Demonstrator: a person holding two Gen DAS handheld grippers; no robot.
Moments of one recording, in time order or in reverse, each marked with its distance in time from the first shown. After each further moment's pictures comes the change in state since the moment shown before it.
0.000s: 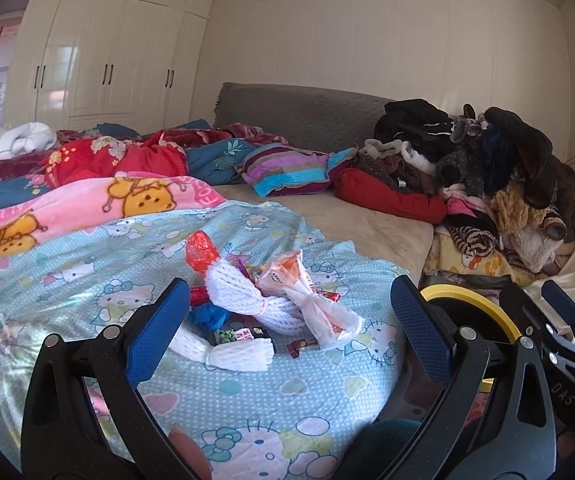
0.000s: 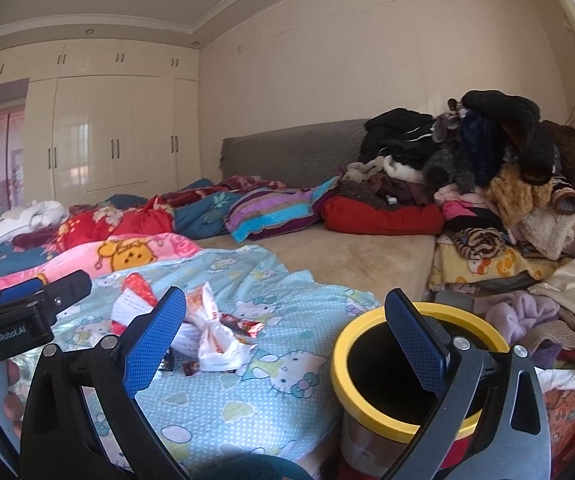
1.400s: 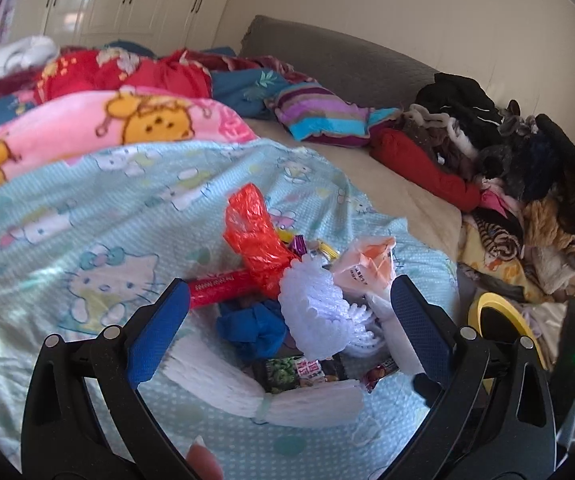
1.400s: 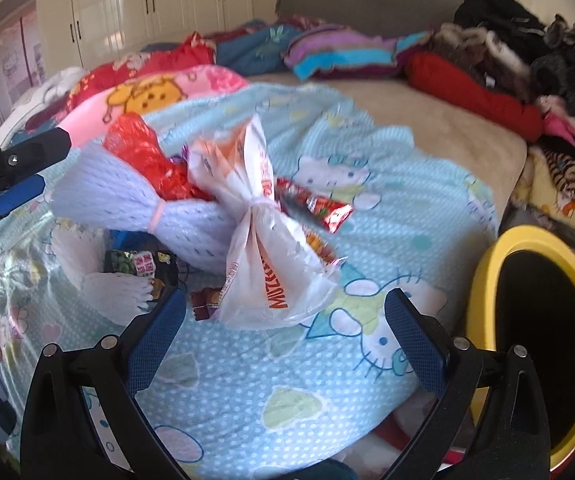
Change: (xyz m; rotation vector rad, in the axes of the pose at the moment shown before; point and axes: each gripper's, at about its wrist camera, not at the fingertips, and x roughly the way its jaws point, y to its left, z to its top) left arm 0.127 0.089 -0.002 -0.172 0.223 -0.008; right arm 0.197 0.061 -0.059 -0.132 0.612 0.181
